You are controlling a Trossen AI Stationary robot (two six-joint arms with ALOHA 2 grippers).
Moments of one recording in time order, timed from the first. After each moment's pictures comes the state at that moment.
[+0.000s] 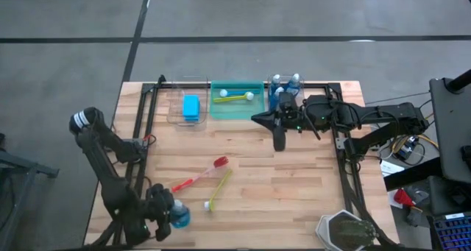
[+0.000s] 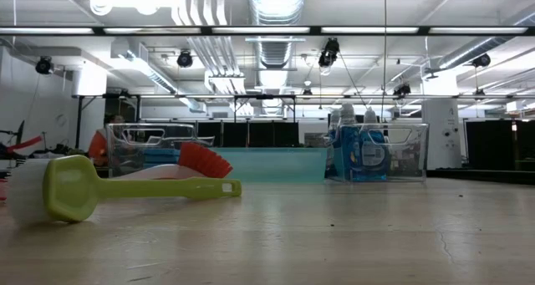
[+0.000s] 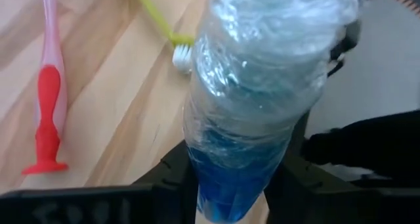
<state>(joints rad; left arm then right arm) -1.06 1.39 1.02 -0.71 -0.53 -1.47 0.09 1.27 1.30 -0.20 0.22 0.40</state>
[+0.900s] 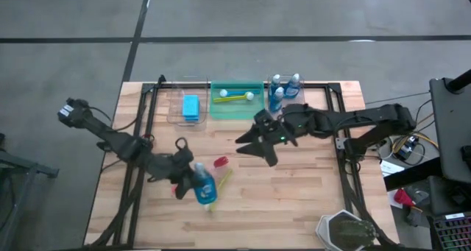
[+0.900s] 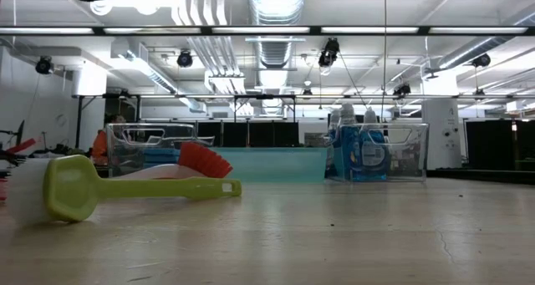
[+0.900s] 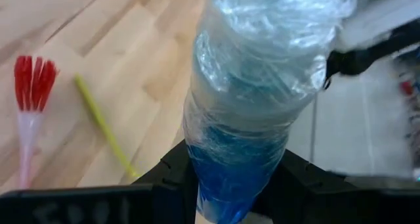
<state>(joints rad) -0.52 1.10 1.02 -0.49 -0.22 -1.07 0.09 1.43 1.30 -0.04 -0.16 0.64</state>
